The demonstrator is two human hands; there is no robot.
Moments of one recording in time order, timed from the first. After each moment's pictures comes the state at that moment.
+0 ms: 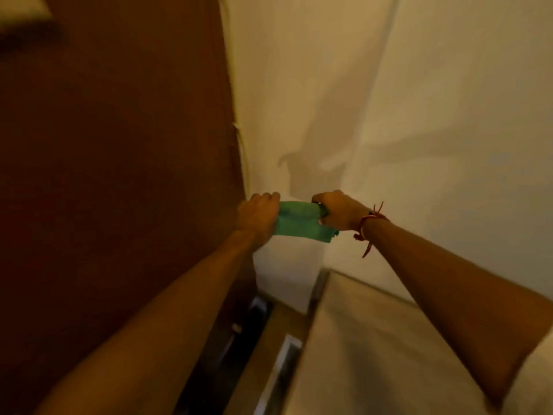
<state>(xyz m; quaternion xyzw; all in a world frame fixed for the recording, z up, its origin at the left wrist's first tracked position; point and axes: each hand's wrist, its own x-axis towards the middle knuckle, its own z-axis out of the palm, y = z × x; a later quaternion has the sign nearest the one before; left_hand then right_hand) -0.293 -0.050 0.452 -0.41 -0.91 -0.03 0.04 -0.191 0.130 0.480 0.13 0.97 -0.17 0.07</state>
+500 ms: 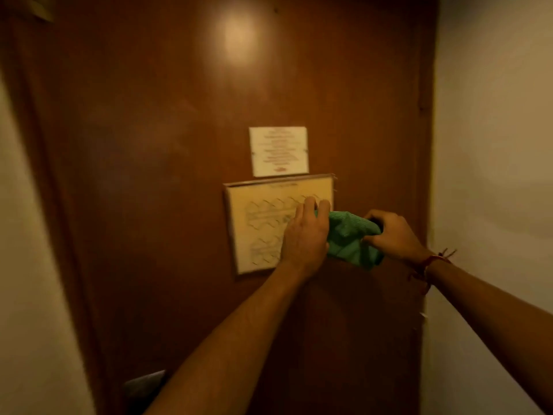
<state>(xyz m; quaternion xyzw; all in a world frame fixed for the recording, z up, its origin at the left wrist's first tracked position) -0.275 -0.240 0.799 -0.15 -0.89 -0.09 0.43 -0.315 -0.038 0.802 -0.19 0.89 -0.35 -0.23</state>
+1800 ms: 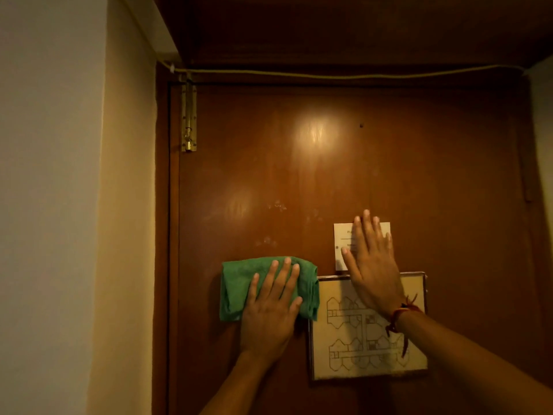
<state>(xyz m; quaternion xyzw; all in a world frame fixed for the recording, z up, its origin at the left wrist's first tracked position) -0.268 -0.449 0.819 0.03 -0.83 0.12 0.54 -0.354 -0.234 0.900 -0.23 0.80 -0.22 -0.51</state>
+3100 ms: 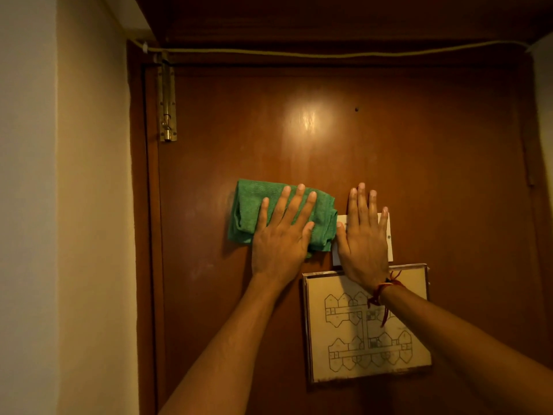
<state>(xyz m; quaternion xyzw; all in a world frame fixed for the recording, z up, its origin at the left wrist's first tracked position) -0.308 -0.428 0.942 -0.02 -0.76 0.16 0.63 -0.372 -0.261 0.931 -0.18 0.78 -0.23 -0.55</state>
